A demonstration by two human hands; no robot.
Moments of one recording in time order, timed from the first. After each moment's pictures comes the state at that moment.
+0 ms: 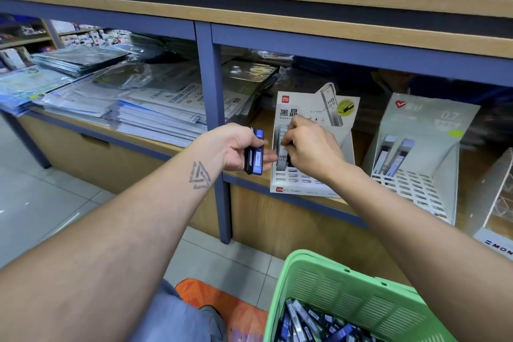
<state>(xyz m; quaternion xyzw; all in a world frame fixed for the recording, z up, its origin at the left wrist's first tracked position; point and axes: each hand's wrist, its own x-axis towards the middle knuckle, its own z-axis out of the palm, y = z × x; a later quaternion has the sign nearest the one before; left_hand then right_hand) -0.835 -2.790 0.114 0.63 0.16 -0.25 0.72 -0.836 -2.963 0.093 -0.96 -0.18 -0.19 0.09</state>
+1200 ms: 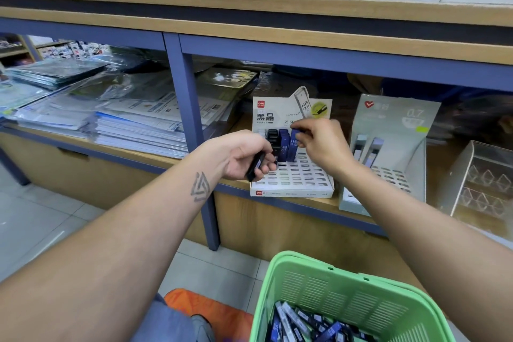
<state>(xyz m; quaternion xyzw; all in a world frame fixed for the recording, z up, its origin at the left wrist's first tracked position) -0.846 -2.839 0.123 0.74 0.06 -0.30 0.60 -0.834 -3.026 0.097 -0.92 -0.10 -0.19 0.32</state>
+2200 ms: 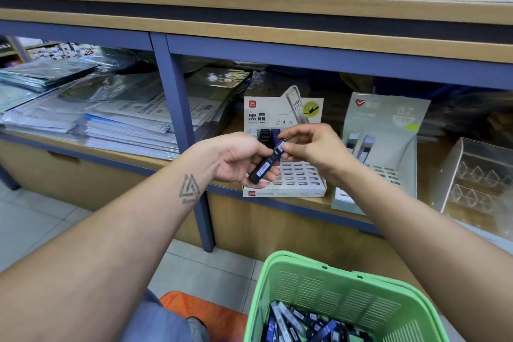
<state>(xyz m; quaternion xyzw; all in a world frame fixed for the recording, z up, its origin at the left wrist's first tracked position) -0.848 -2.841 0.125 0.73 0.00 -0.35 0.59 -0.854 -3.032 0.099 -0.78 -0.08 -0.02 0.62</state>
